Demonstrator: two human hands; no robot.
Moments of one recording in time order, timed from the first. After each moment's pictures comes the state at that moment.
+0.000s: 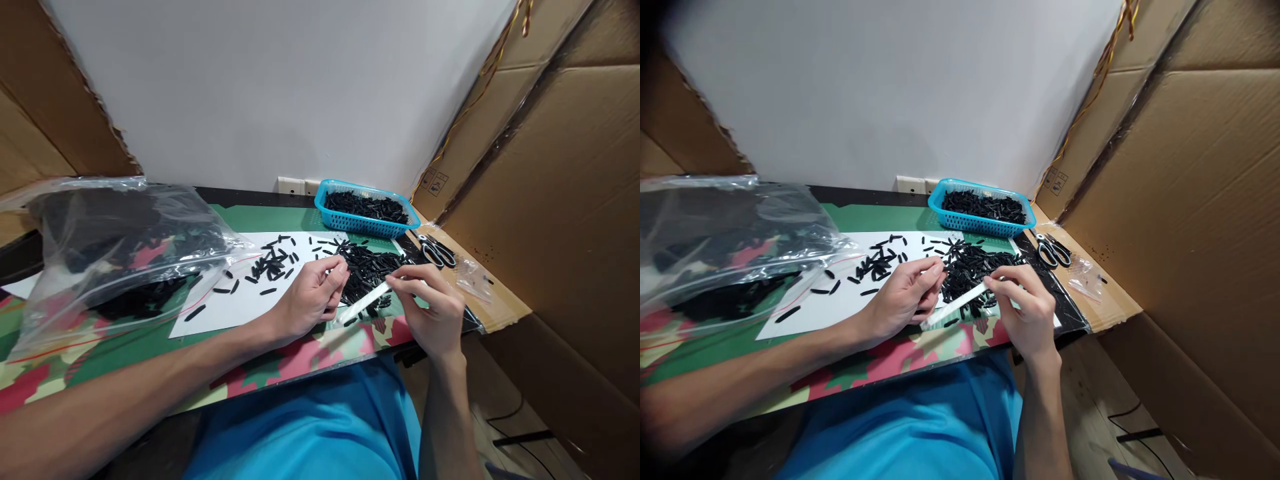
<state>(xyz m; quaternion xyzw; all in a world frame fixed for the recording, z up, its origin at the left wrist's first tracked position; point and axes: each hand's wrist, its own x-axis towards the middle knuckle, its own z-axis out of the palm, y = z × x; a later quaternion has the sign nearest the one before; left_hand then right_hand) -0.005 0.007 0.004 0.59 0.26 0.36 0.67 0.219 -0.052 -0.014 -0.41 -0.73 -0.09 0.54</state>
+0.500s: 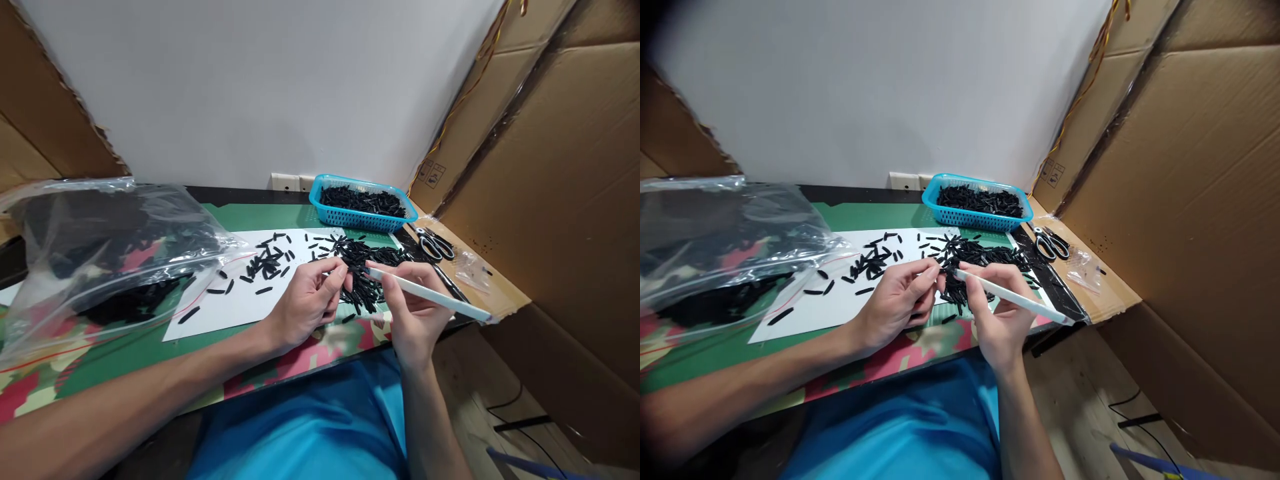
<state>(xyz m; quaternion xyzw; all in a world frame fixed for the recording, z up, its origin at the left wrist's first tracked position) -0.004 -0.006 0.007 0.60 0.26 0.38 0.66 0.155 -0.059 -0.013 -0.38 -0.51 0.15 0.75</state>
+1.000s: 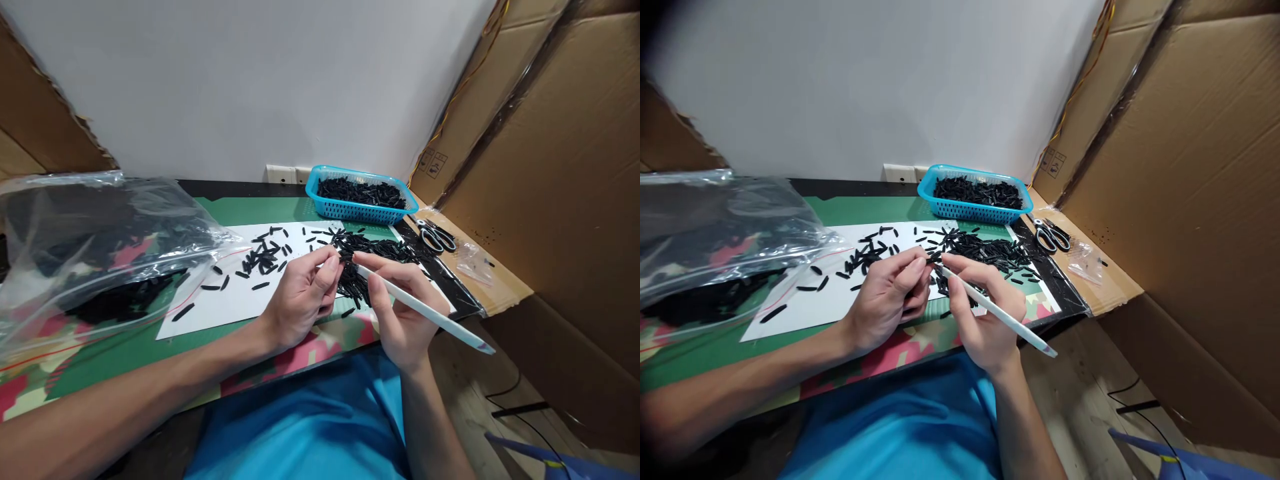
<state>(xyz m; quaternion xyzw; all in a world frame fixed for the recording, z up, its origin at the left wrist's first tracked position) -0.003 -0.007 0.004 0.59 0.23 0.43 0.64 0.152 -0.064 -0.008 -0.37 -0.60 0.09 0.70</state>
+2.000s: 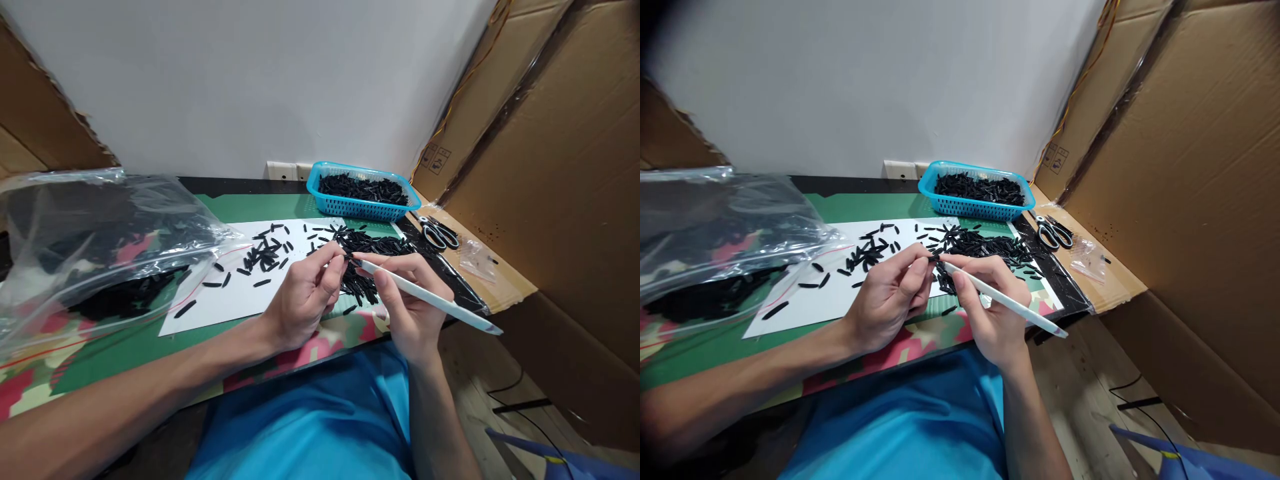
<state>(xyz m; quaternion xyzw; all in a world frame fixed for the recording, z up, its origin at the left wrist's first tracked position) -0.005 -0.012 0.007 0.70 0.26 0.42 0.52 0.159 -0.067 -0.006 -0.37 -0.59 0.20 0.69</state>
